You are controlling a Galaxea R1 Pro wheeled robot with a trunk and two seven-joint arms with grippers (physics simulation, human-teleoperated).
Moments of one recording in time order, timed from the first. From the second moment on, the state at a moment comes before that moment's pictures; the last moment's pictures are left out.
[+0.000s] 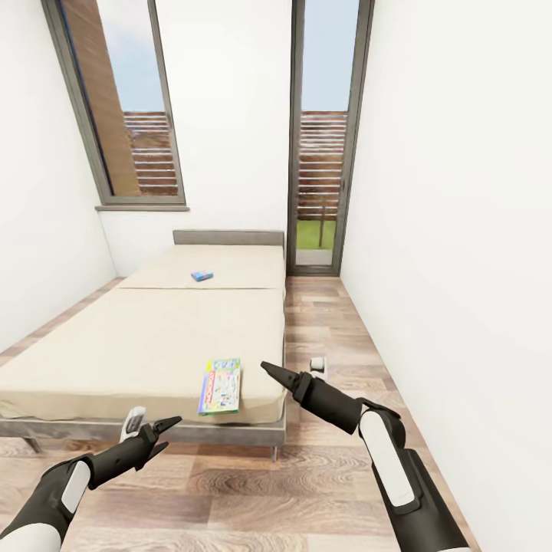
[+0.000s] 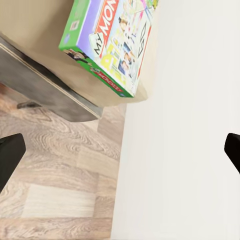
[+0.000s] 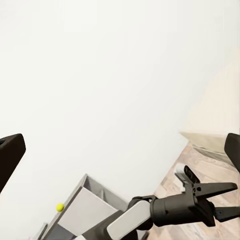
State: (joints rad) left arm -0.54 0.16 0.60 -0.59 0.16 0.75 -0.86; right arm -0.40 0.12 0.08 -1.36 -0.76 0.78 0.72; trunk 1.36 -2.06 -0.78
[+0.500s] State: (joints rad) left arm -0.54 0.16 0.60 -0.59 0.16 0.75 -0.86; right arm -0.40 0.12 0.08 -1.36 -0.75 0.78 0.72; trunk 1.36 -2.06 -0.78
